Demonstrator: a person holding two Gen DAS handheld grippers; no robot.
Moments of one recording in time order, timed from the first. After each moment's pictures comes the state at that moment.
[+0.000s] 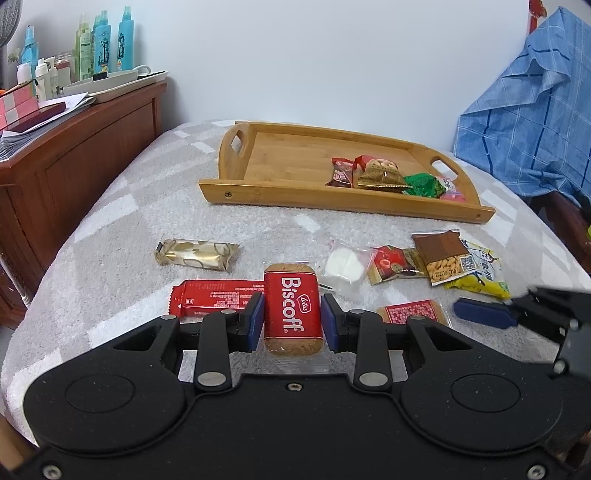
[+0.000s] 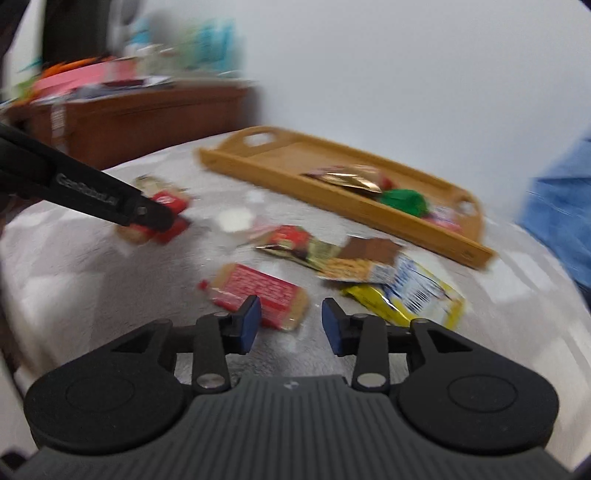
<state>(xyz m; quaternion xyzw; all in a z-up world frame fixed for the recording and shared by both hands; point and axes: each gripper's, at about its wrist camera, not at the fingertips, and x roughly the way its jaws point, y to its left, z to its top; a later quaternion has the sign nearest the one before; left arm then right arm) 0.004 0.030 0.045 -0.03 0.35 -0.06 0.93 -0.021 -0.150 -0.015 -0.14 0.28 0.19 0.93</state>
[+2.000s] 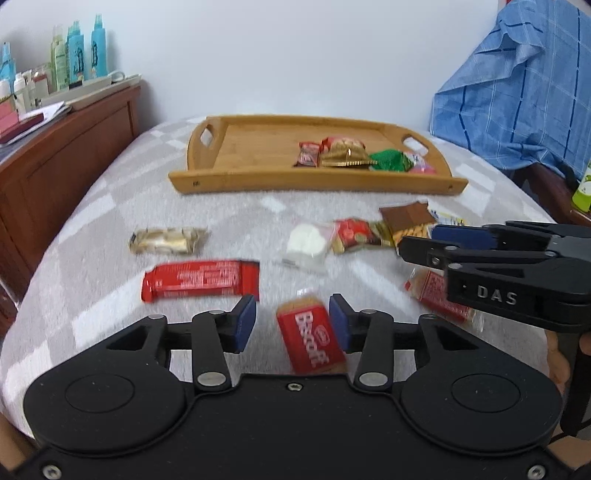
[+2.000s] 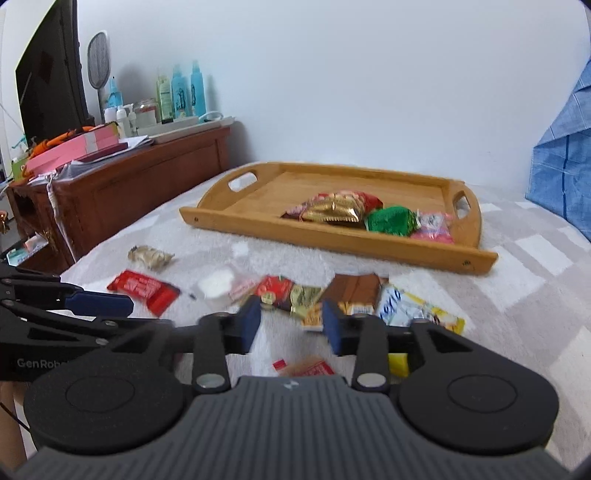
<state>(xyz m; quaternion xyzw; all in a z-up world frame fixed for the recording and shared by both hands) -0.015 0.006 0.039 0.00 0.36 -0.09 0.93 0.001 -0.180 0.006 -0.01 0.27 0.17 0.95</state>
